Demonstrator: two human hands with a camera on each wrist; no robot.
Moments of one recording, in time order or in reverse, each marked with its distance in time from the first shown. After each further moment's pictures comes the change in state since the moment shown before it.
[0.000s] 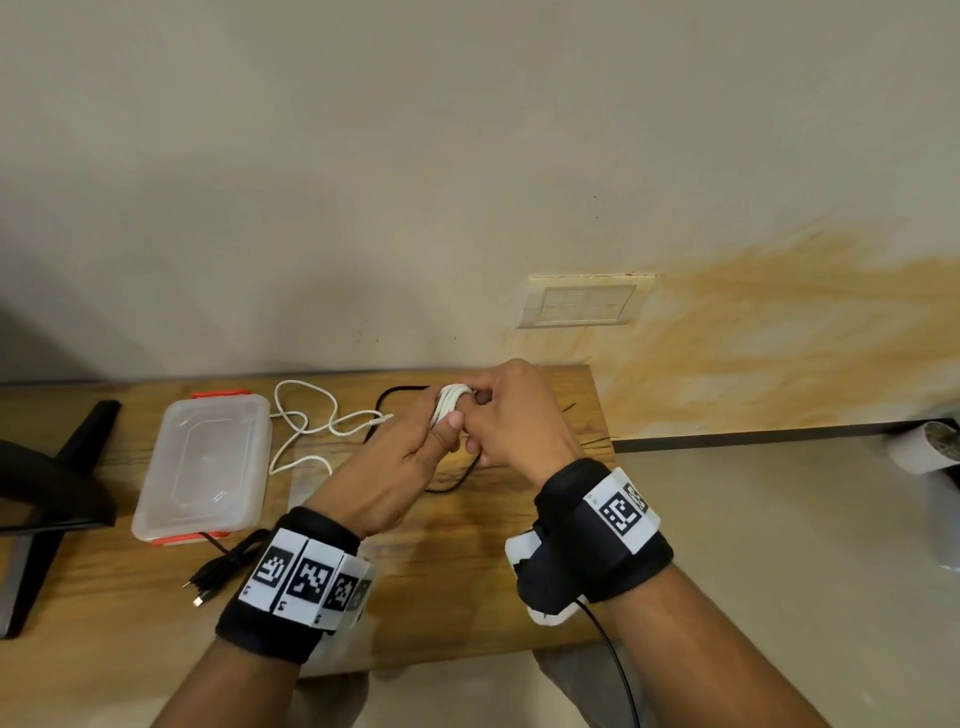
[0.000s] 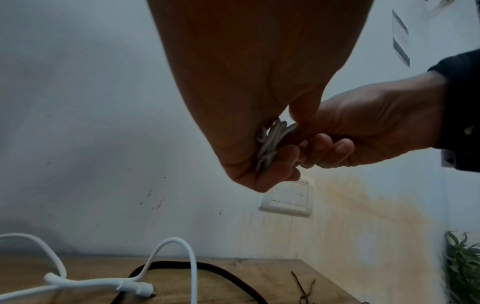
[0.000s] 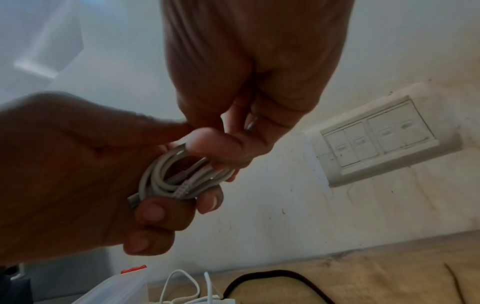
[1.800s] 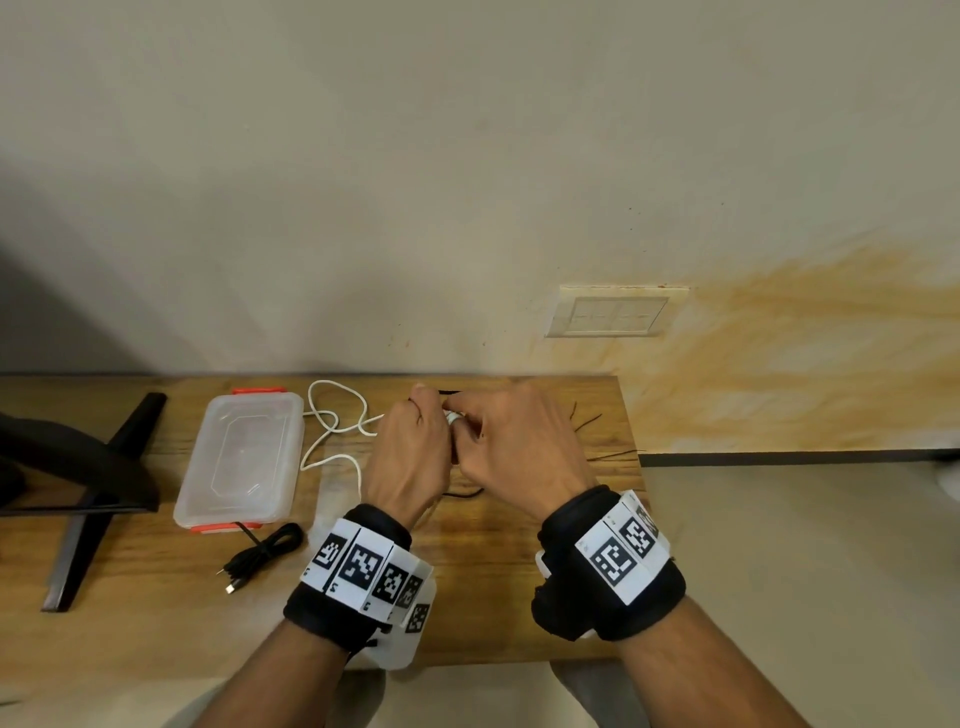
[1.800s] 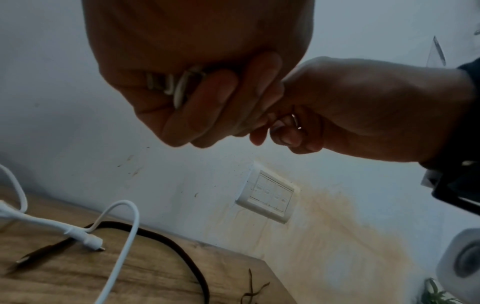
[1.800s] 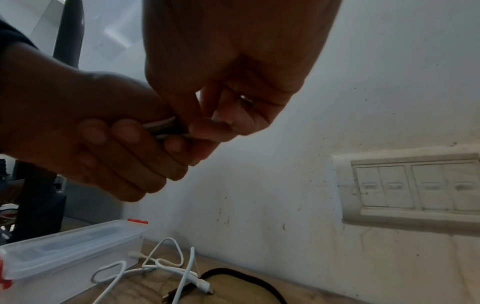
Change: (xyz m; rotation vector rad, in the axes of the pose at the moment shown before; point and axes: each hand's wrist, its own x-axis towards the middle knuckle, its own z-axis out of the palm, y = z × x) left_hand 0.010 0.011 0.012 -0.019 0.495 -0.326; right_hand -0.015 -0.016 0.018 -0.515 0.077 -0.438
